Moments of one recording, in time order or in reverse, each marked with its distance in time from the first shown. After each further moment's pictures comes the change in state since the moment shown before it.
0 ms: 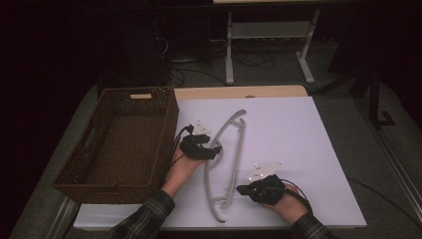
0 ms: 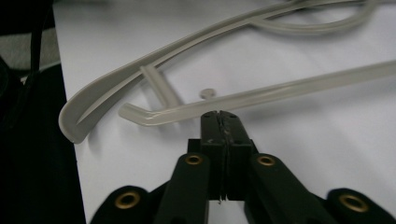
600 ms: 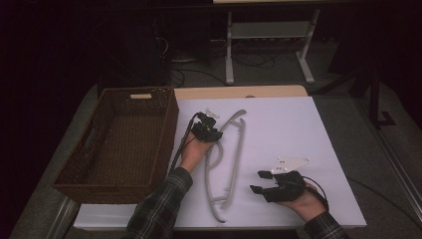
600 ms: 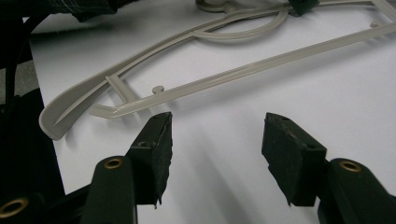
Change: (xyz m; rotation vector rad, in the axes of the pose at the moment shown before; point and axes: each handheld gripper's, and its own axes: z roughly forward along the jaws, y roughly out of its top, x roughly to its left) left arm 0.031 0.021 0.062 0.116 0.022 -0.052; right arm -0.017 -0.015 -0.037 -0.082 -0.094 0.079
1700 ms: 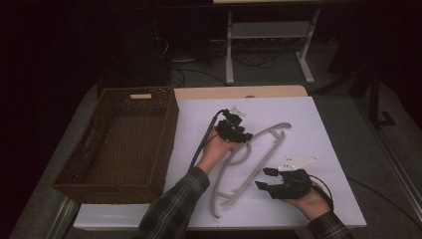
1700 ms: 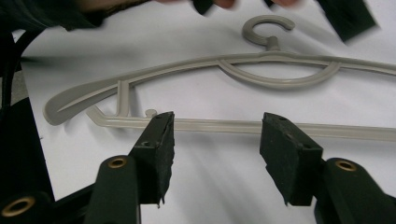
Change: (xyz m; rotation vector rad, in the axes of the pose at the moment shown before) left arm -0.059 0.035 -0.010 -0.101 -0.228 0.051; right arm -0.008 -0.003 -0.011 -0.030 -0.038 0.024
